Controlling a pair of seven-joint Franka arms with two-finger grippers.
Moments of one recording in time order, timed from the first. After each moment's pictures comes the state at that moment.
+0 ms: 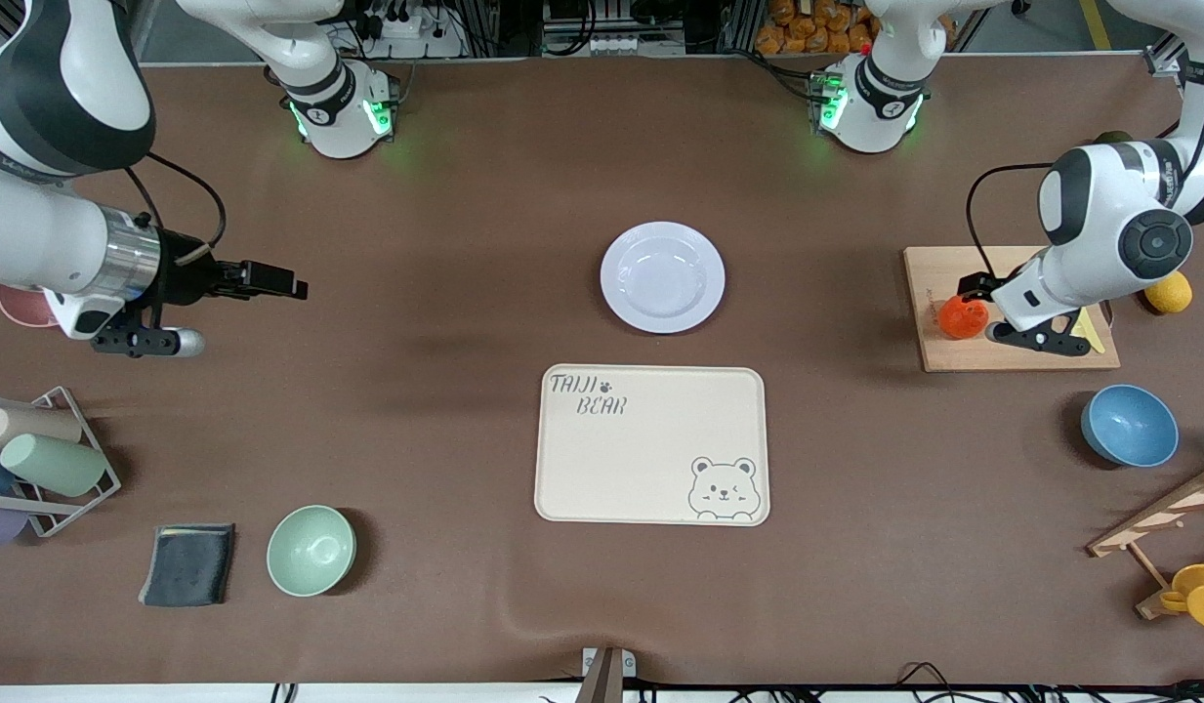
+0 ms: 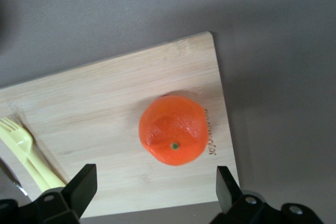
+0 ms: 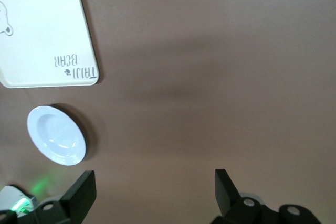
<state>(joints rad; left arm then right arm) 0.16 0.13 -0.02 -2.30 0.18 2.20 0.26 0.00 0.10 0.07 -1.75 0.36 1.63 0.13</state>
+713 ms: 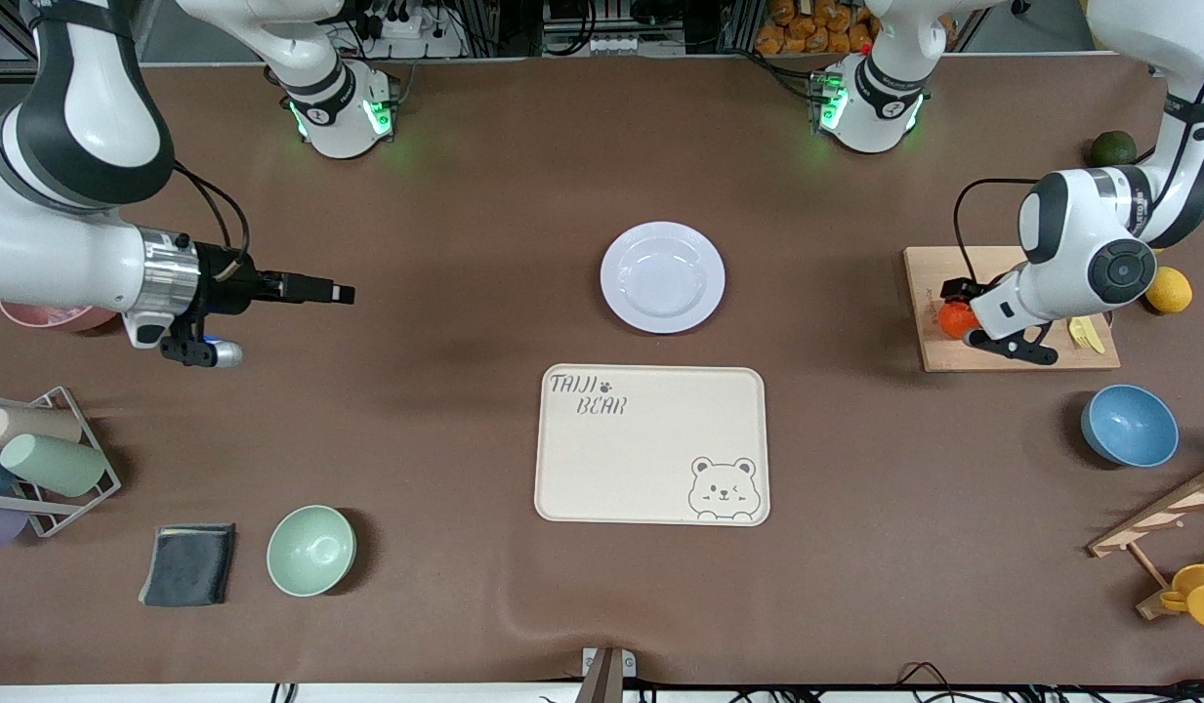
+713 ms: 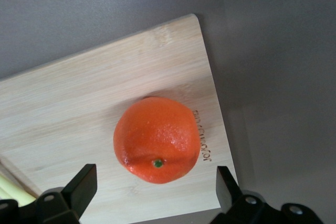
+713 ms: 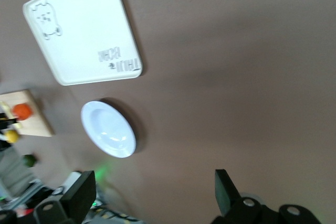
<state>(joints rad) 0.16 0.21 -0.03 -2.30 0.18 2.22 0.29 0.01 0.11 0.07 -1.88 0.62 1.72 0.13</state>
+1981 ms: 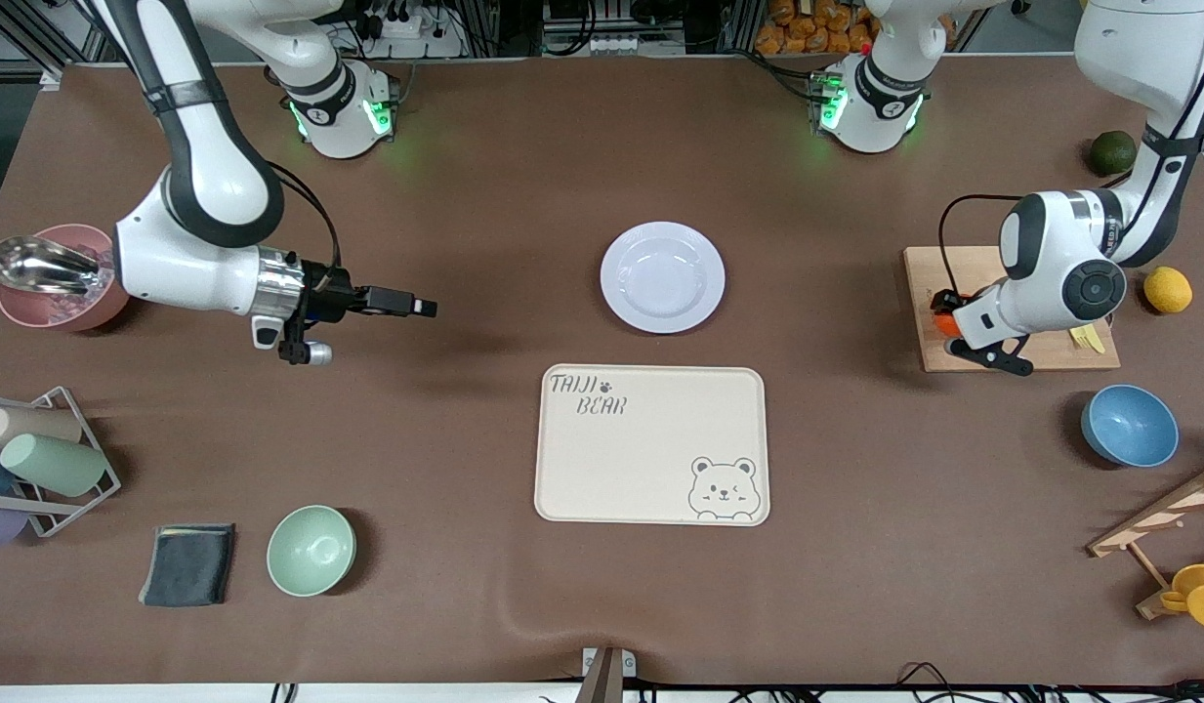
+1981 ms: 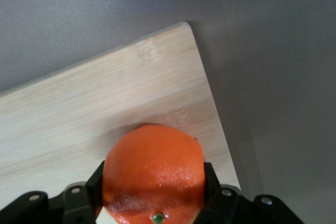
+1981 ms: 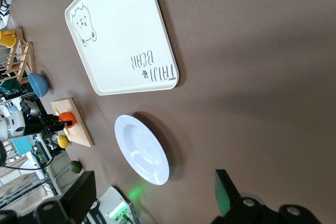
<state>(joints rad) 0.16 0.29 -0.03 -2.30 0.19 2.31 0.33 0.13 0.12 0.07 -2.20 0.99 2.11 -0.17</state>
